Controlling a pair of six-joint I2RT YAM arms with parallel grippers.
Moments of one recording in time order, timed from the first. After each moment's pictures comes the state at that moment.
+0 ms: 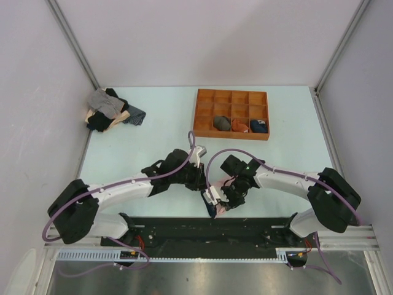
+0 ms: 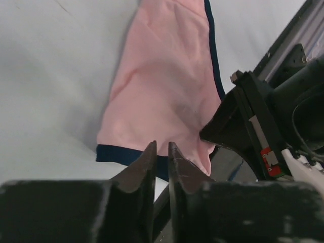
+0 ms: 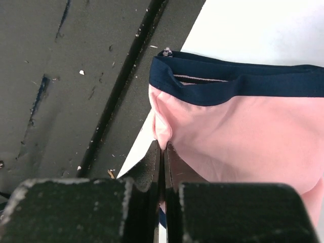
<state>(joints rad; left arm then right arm) -0.83 1.30 0.66 -0.01 0.31 -0.48 0.87 1.47 0.82 -0.70 -0.63 -1.09</state>
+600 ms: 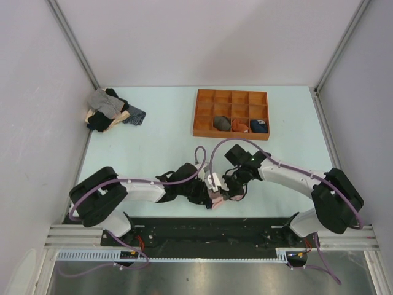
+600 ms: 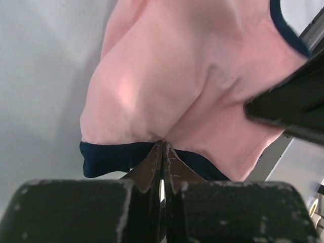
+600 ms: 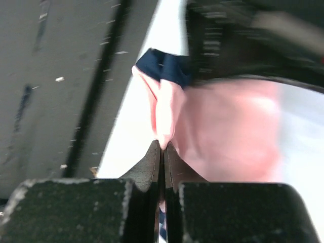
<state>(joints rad) -0.94 1.53 0.54 0.20 0.32 -0.67 0.79 1.45 0.86 -0.70 -0.67 -1.07</state>
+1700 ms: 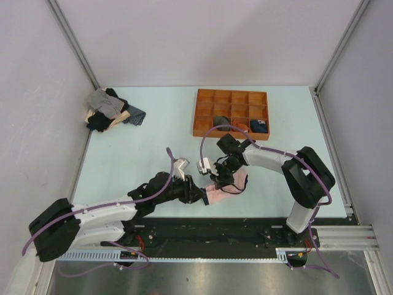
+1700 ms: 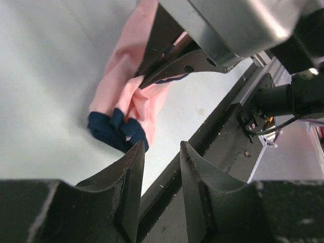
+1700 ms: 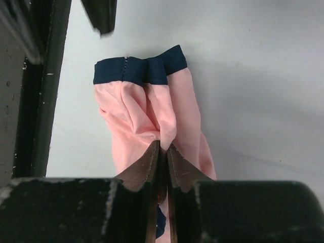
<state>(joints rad) -0.93 1.00 0.27 0.33 0.13 -0.72 0.69 1.75 1.06 -0.63 -0.71 -1.00</state>
